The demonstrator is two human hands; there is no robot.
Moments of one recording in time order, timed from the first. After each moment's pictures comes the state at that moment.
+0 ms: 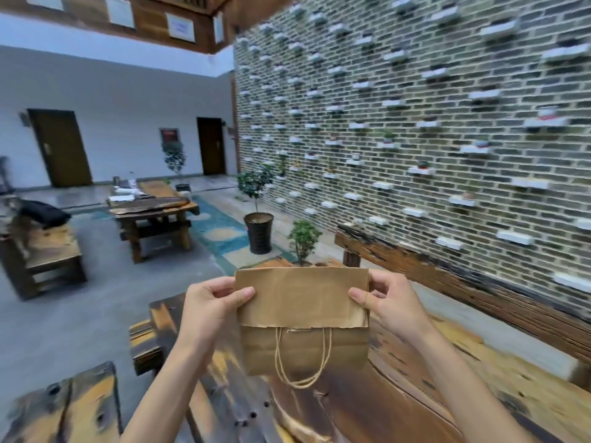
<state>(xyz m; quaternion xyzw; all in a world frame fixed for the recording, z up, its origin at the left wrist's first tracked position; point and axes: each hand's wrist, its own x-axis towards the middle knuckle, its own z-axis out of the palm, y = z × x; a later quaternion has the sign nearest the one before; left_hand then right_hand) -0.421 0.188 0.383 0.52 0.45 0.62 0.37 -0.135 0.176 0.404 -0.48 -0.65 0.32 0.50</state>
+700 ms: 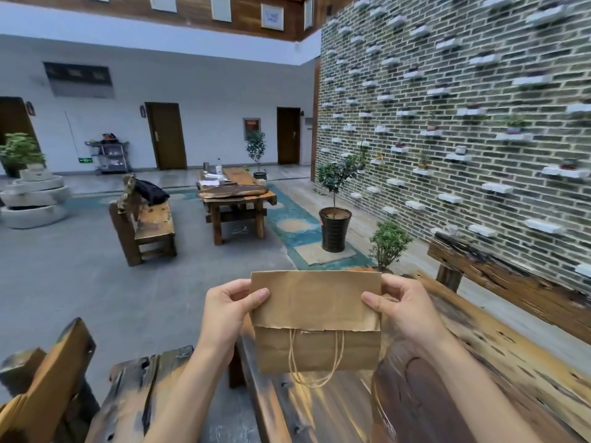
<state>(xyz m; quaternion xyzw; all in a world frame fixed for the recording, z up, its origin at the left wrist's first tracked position) -0.622 0.351 0.339 0.44 0.50 0.67 0.31 -0.345 0.420 0.348 -0.37 -0.66 0.43 0.49</state>
